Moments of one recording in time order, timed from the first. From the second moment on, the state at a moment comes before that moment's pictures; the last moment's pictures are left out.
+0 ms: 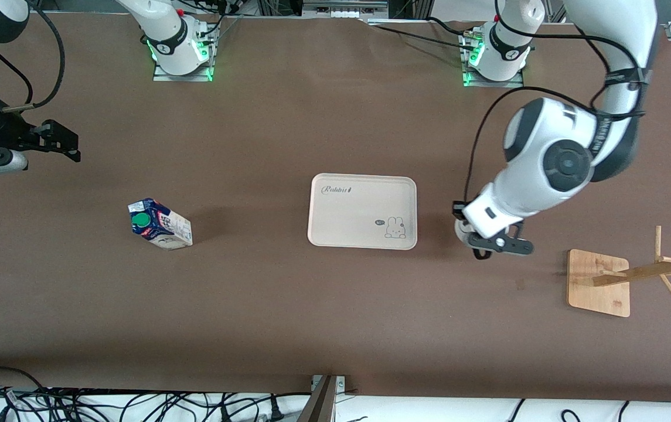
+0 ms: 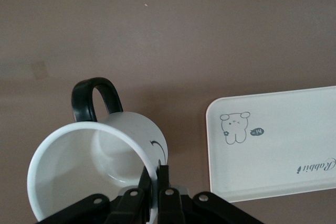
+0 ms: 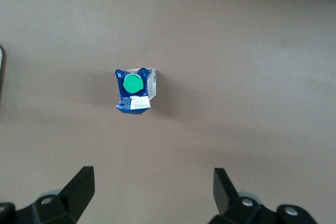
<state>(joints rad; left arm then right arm) -0.17 0.41 -0.11 -1.57 -0.05 1.93 -0.15 0.04 0.05 -0.01 -1.63 -0.03 1.68 -0.16</state>
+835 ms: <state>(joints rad) -0.08 0.41 -0.11 -1.42 0.06 1.86 -0.08 0.04 0.05 -0.01 -1.63 -0.03 1.68 -0.16</state>
